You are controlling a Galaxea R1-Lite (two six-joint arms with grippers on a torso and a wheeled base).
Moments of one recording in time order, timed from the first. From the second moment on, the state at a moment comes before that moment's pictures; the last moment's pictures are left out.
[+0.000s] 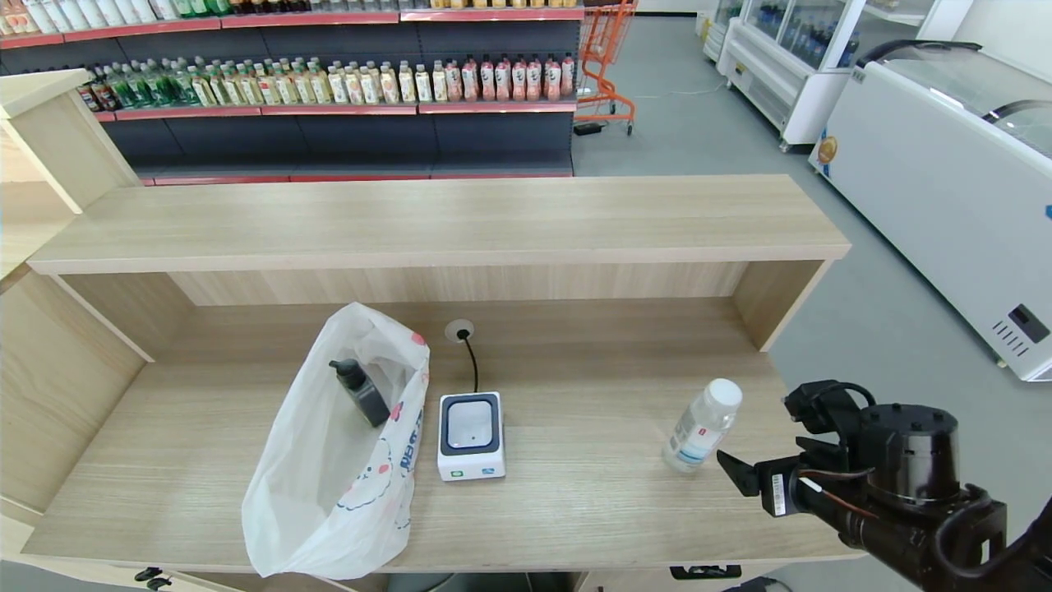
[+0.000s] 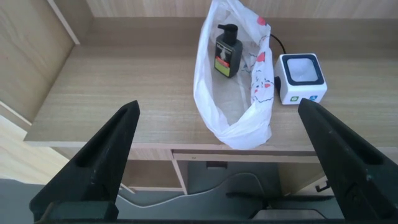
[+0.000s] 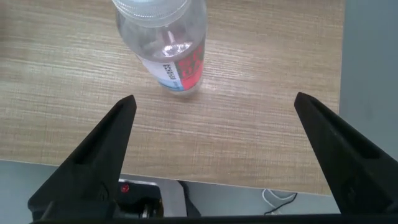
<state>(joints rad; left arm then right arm) 0.00 0.00 0.00 0.00 0.02 0.00 0.34 1.89 -0.21 -1.25 -0.20 -0.01</state>
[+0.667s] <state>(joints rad) 0.00 0.00 0.00 0.00 0.02 0.00 0.35 2.04 -0.26 -1.40 -0.13 -0.08</state>
